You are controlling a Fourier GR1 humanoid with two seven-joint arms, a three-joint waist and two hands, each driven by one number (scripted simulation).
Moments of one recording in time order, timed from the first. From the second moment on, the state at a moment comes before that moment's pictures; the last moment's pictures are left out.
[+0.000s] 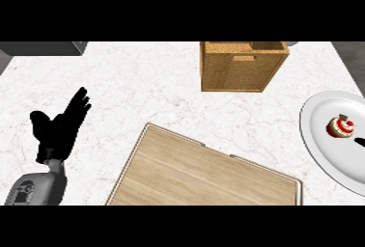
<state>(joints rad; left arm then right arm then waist) -0.16 0.22 0.07 -1.41 0.04 0.02 0.17 -0.14 -0.58 -0.38 -1.23 0.35 -0.03 -0.29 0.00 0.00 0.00</state>
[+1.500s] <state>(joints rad) -0.16 0.19 0.09 -1.44 0.01 0.00 0.18 -0.09 -0.70 -0.68 -1.01 -0.17 0.50 -0.40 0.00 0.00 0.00</state>
